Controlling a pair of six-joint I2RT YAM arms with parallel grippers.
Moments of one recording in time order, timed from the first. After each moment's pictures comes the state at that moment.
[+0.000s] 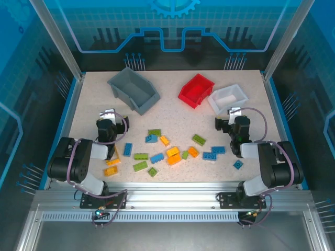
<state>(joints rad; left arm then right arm) -0.04 1.56 0.35 0.84 -0.17 -0.12 0.06 1.49 0.40 0.68 0.08 -0.04</state>
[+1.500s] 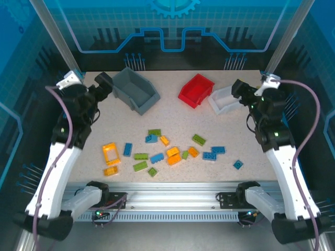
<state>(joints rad) -0.12 1.08 1.29 -0.55 -0.26 -0.71 0.12 1.01 1.16 -0.44 0.13 0.44</state>
